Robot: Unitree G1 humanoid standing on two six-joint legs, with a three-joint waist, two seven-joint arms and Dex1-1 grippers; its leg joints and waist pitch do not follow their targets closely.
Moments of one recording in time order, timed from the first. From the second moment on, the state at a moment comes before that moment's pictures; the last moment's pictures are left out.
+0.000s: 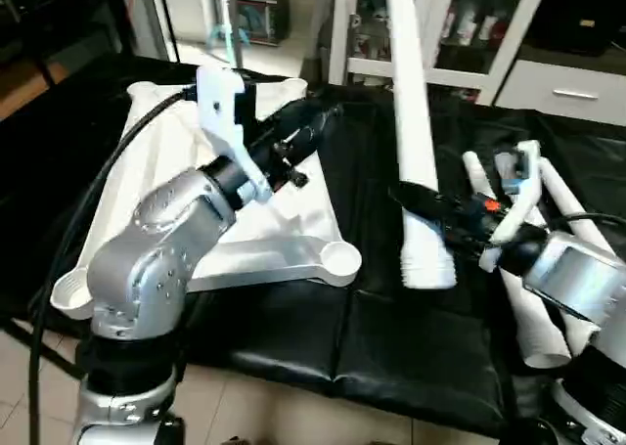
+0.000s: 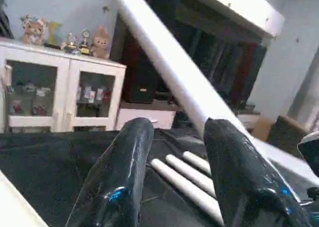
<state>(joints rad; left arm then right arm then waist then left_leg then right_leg) -0.52 0.13 0.08 -0.31 -0.57 0.70 -0.41 -0.47 -0.09 -0.64 -0.41 0.81 1.55 0.52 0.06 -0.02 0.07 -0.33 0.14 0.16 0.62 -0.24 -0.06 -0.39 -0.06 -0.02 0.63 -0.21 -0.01</state>
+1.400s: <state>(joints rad) -0.68 0.09 0.22 -0.14 -0.91 1.00 -0.29 -0.30 -0.29 -0.40 -0.54 0.89 1.39 0.61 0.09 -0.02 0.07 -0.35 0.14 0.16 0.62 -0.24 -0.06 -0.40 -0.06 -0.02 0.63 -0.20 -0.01</state>
